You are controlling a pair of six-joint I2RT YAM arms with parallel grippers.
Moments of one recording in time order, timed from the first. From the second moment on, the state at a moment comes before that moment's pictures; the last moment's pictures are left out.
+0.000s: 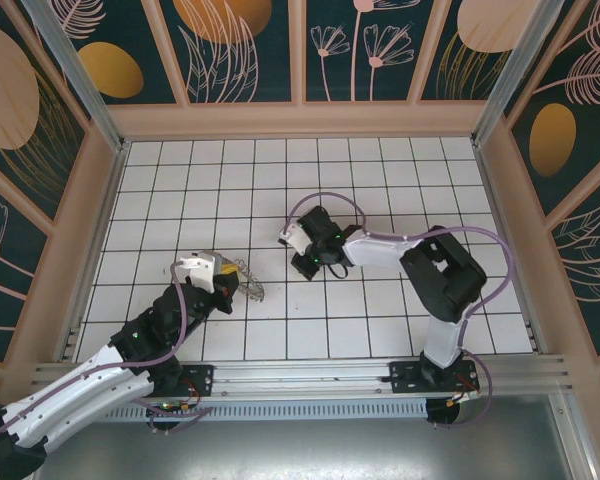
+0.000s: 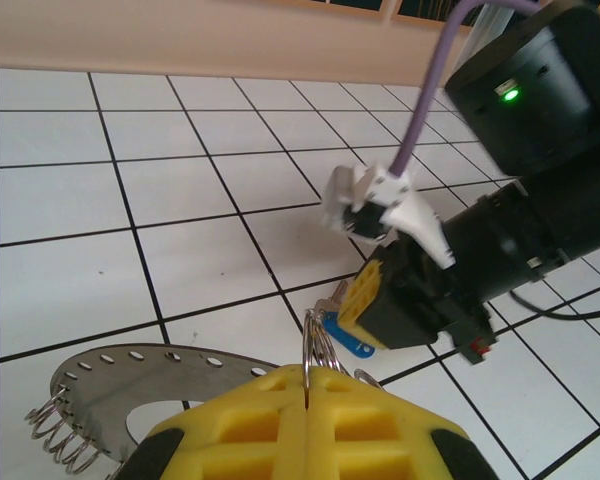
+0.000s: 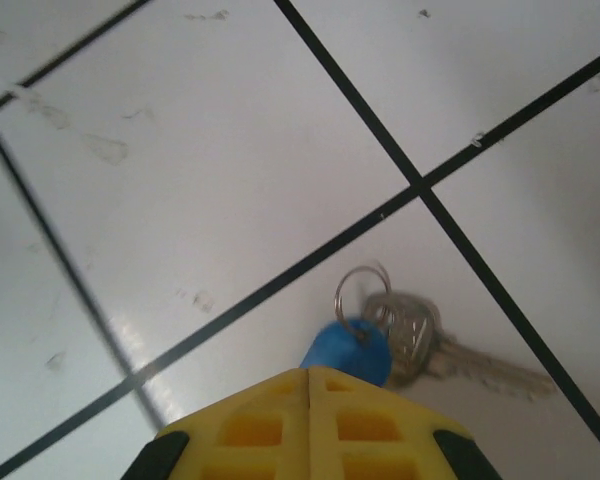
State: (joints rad) left arm -0.89 0.43 0.30 -0.17 -0.31 -0.39; right arm 0.77 1.80 1.03 -0.23 -0.23 -0.18
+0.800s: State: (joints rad) left arm -0.89 0.39 0.30 -0.14 -0.24 -0.38; right arm 0.78 1.84 1.11 -0.23 -0.20 -0.16
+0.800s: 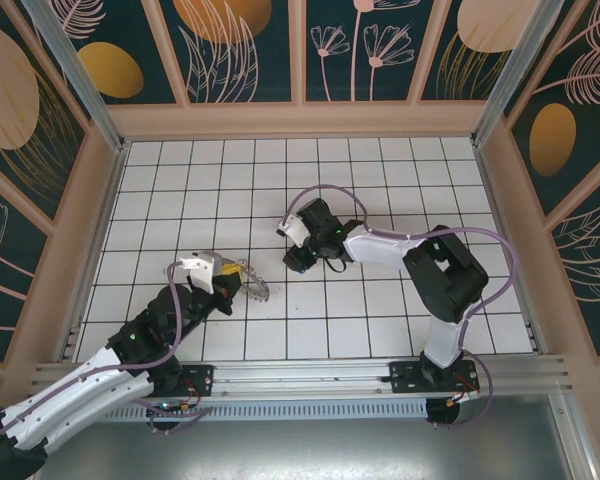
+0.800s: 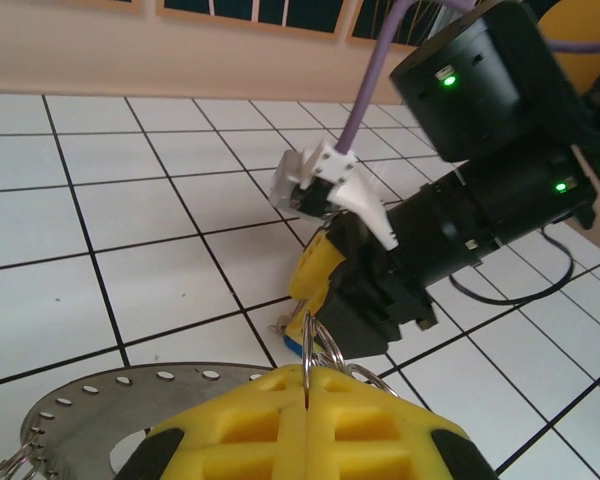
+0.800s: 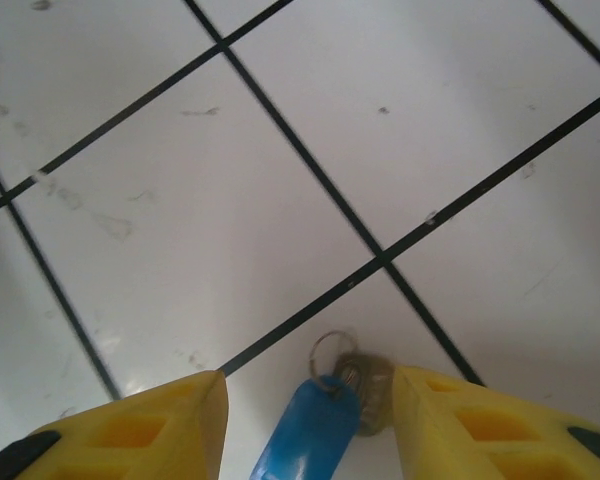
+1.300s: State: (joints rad) left arm -0.89 0.39 0.30 -0.15 -0.24 -0.38; right arm 0.80 1.98 1.25 -0.34 -0.11 -0.16
